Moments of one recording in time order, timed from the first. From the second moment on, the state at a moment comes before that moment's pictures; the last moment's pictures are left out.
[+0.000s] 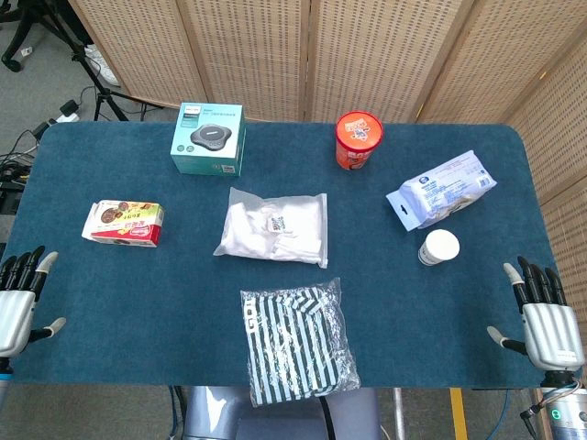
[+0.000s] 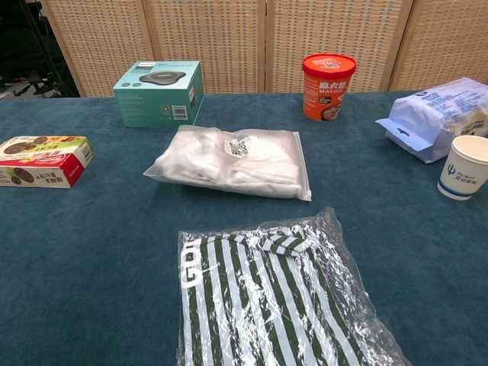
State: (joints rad) left arm -0.10 -1.12 -0.04 -1.63 1.46 1.45 0.15; right arm 0.07 -1.14 0.07 -1.63 -1.47 1.48 -0.16
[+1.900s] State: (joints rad) left arm -0.11 -1.18 -0.02 -1.53 1.62 1.55 0.03; right arm 0.18 -1.10 0.08 -1.66 -1.48 1.32 -0.08
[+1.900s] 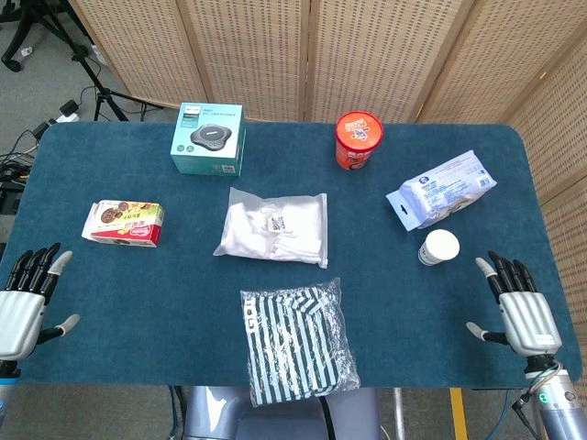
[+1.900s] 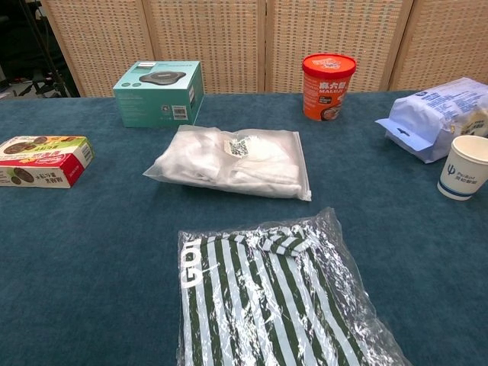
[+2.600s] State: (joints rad) left arm -0.13 -1.18 -0.01 -1.52 1.61 1.49 0.03; right arm 0.62 -1.04 0.21 -1.75 -0.81 0.78 -0.44
